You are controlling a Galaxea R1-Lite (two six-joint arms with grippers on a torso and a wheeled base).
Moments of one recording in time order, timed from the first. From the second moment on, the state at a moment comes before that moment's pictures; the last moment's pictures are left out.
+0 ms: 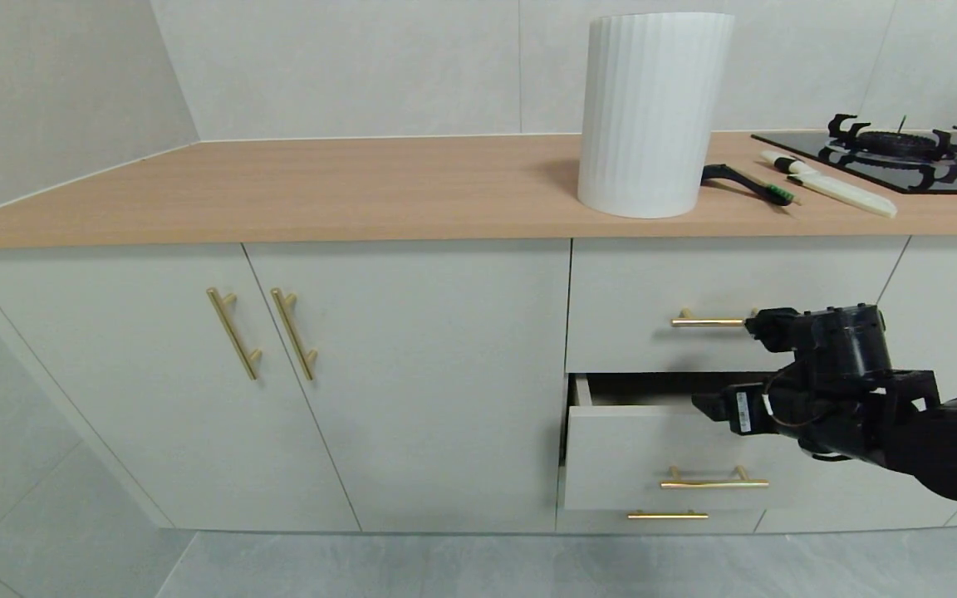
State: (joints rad) left arm -0.01 0.00 0.00 0.00 0.02 0.00; right arm 0.29 1.85 -0.74 -0.55 -0.19 0.09
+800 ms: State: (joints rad) left arm -0.01 0.00 0.00 0.00 0.02 0.00; right arm 0.27 2.12 -0.75 -0.89 -0.24 0.12
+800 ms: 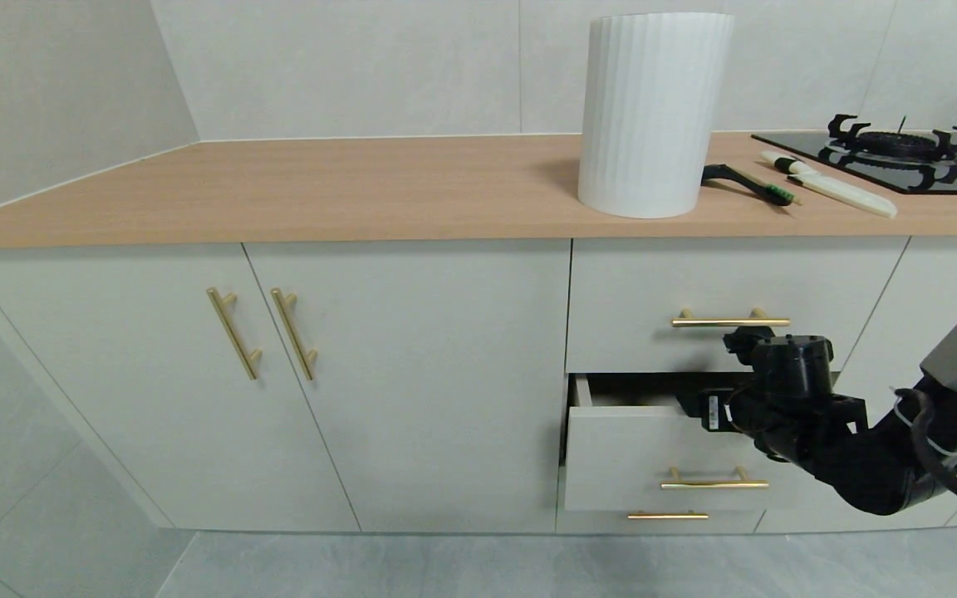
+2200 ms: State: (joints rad) left arm -0.01 0.00 0.00 0.00 0.02 0.00; right arm 0.29 1.94 -0.78 -0.28 -0.20 0.11
